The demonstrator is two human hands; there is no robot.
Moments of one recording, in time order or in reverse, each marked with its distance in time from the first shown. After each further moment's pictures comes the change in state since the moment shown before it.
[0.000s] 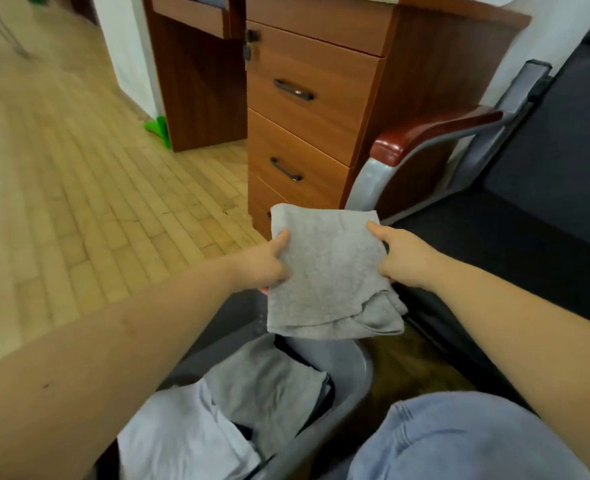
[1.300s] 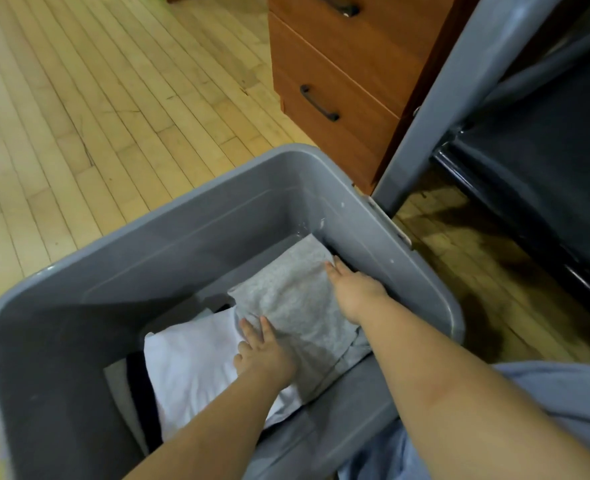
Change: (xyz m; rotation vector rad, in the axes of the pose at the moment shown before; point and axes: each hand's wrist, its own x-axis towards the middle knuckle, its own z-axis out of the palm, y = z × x) left_hand 0.020 -0.205 0.185 0.361 -0.130 -0.751; right_hand 0.070 0.028 0.267 -0.508 -0.599 -0.030
